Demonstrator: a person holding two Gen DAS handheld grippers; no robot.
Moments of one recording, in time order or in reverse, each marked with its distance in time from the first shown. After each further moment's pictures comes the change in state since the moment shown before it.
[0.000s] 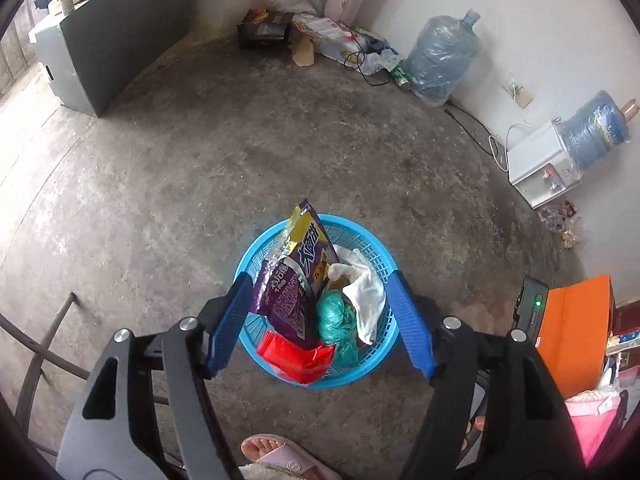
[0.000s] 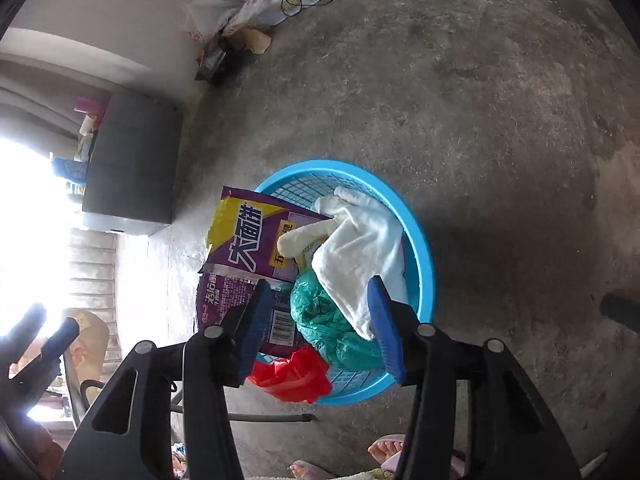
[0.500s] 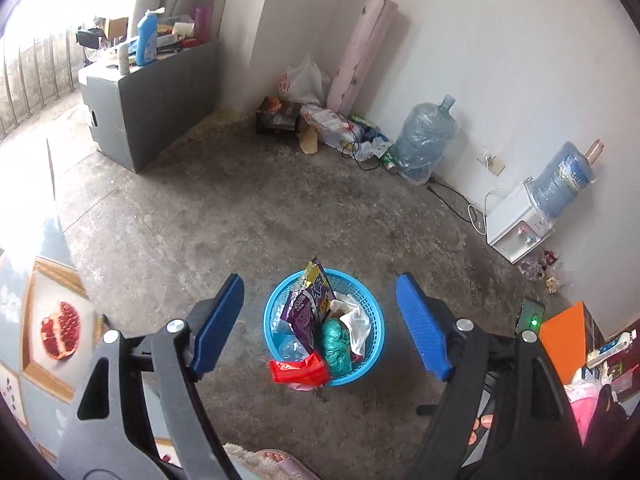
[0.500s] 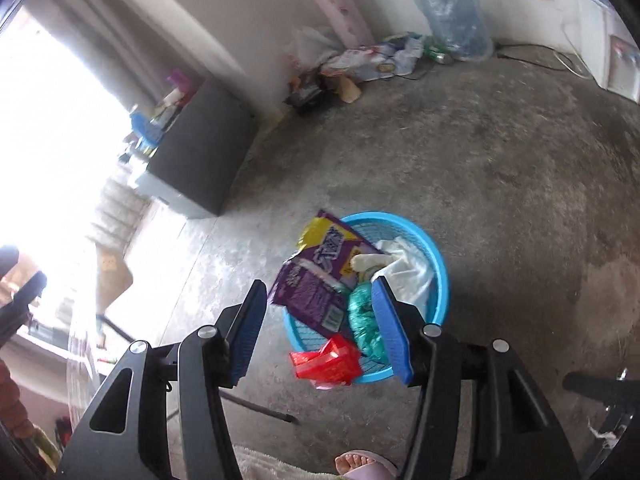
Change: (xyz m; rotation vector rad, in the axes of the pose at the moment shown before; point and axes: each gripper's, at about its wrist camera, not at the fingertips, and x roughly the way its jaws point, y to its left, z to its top) left arm -0.186 0.020 -0.056 -0.015 -0.310 -0.007; right arm -0.106 0.067 -0.039 -0.371 -0.135 0.106
